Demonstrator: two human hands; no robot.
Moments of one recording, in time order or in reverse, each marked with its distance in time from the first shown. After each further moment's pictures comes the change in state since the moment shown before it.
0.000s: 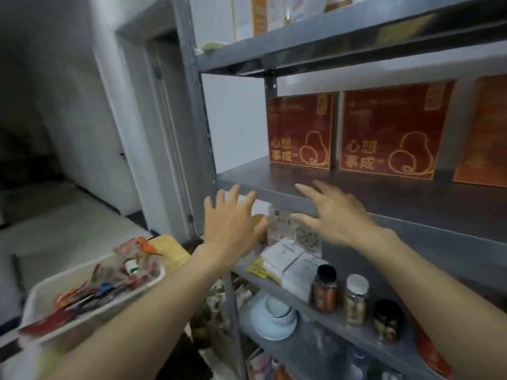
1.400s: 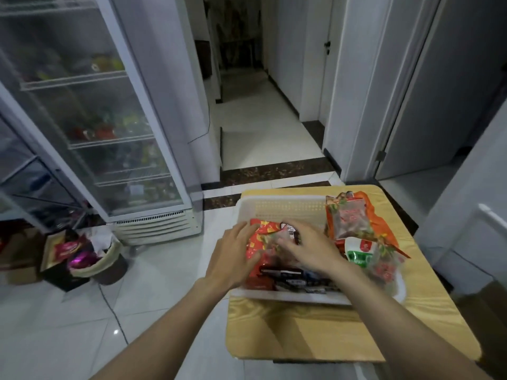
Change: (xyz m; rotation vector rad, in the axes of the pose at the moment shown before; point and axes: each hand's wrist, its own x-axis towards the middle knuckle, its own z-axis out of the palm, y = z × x) left_hand -0.134 -0.607 0.230 -0.175 -0.249 -0.775; right_hand 0.287 -0.552 0.447 0.559 -0.650 -0.590
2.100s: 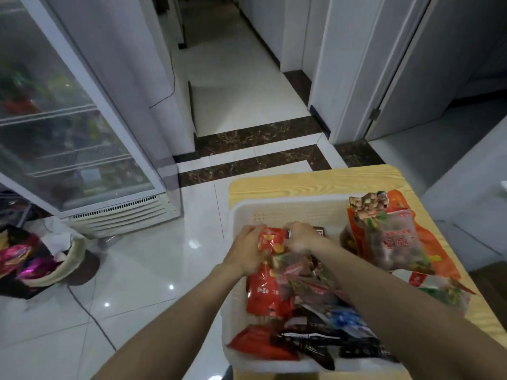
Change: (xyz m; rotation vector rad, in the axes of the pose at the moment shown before) left_hand 0.173 -0.086 0.096 -0.183 -0.448 -0.090; right_hand 0.210 0.064 0.073 -0.076 -0.339 0.426
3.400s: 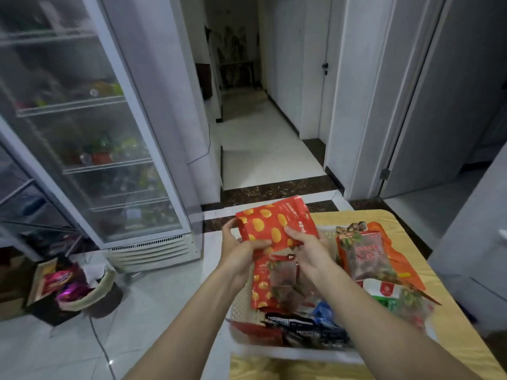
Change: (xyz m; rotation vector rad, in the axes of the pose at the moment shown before) left_hand -0.121 0.105 -0.053 -1.328 0.443 -0.193; right_hand -0.131 -0.008 -0.023 1.814 0.174 -0.169
